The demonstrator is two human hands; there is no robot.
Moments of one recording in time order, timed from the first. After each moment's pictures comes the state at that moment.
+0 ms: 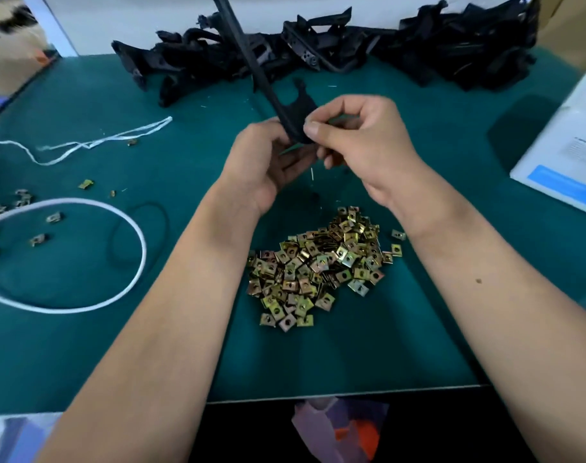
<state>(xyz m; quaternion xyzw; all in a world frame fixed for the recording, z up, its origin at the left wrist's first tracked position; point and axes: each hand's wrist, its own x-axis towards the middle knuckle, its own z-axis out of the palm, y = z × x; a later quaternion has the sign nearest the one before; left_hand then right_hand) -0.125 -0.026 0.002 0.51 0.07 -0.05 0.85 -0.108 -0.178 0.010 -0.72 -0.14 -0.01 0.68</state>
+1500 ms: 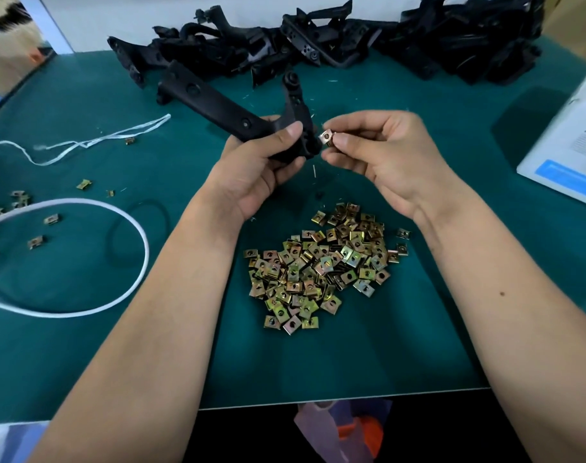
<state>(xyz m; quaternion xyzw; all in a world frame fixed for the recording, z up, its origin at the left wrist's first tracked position) -0.132 -0.009 -0.007 0.52 0.03 -0.04 0.85 -0.119 -0.205 -0.001 -0.63 -0.12 0.07 0.76</state>
